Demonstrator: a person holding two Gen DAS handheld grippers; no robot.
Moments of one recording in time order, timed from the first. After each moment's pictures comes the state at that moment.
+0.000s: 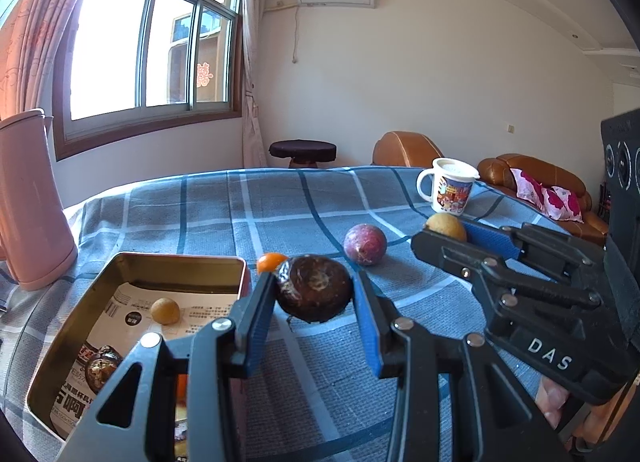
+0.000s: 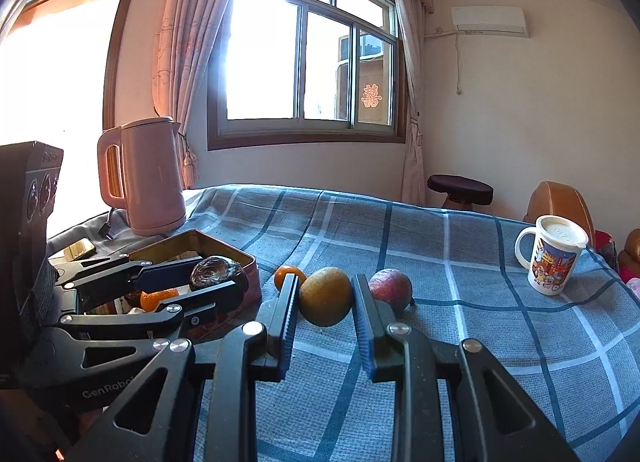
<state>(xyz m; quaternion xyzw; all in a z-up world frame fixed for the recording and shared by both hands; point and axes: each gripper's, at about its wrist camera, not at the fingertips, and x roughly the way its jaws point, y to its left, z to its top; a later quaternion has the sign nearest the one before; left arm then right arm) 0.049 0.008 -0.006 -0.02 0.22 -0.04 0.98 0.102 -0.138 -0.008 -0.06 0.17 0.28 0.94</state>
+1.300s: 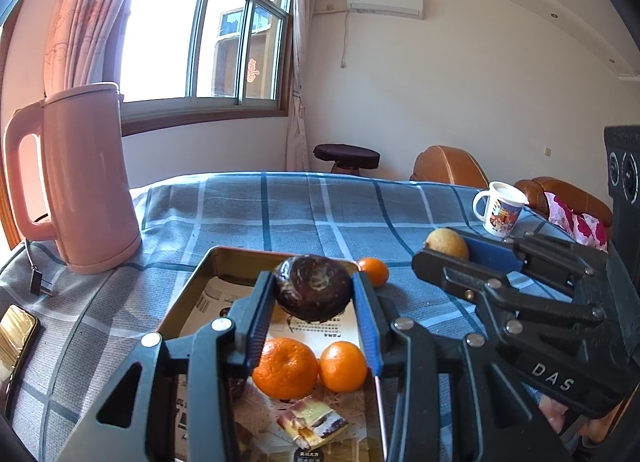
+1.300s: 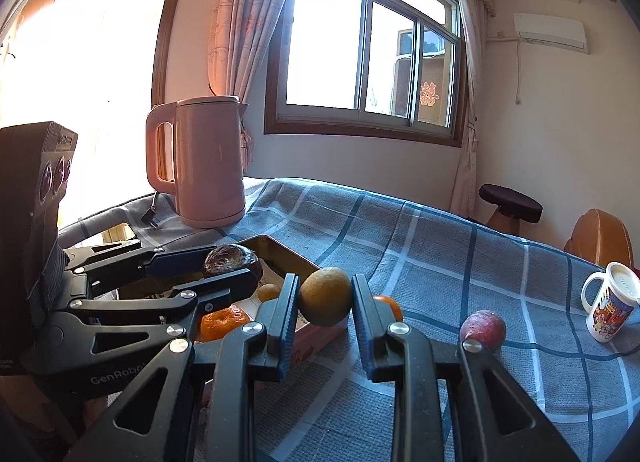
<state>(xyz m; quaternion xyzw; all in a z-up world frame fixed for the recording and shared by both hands) 0.031 0.089 0.001 -0.06 0.21 0.03 0.98 0.102 -0.052 0.000 -0.11 0.18 0.36 0.91</state>
